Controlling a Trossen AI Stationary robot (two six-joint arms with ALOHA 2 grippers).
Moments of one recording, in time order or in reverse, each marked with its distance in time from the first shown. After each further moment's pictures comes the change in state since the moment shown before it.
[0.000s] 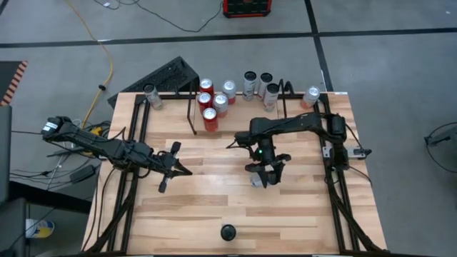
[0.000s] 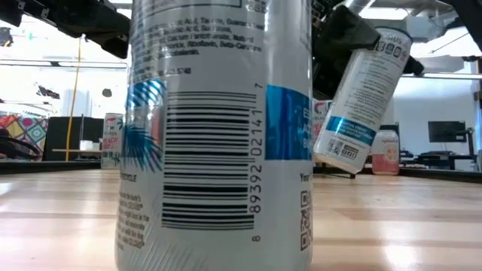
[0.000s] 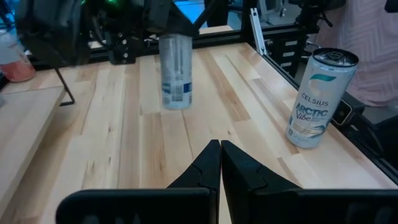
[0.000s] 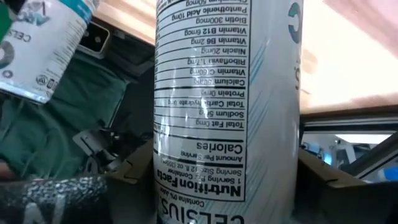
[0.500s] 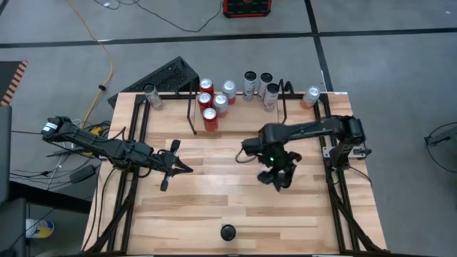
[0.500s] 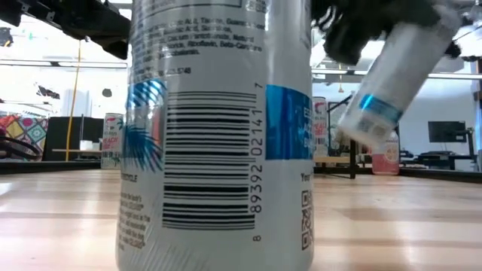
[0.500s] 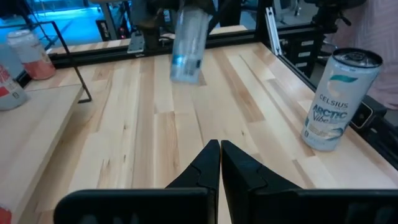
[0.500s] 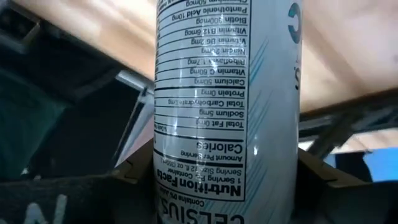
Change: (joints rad) left arm 0.003 0.000 0.000 0.001 -0.052 0.008; right arm 0.140 -0.181 -0.002 -0.007 0.247 0.130
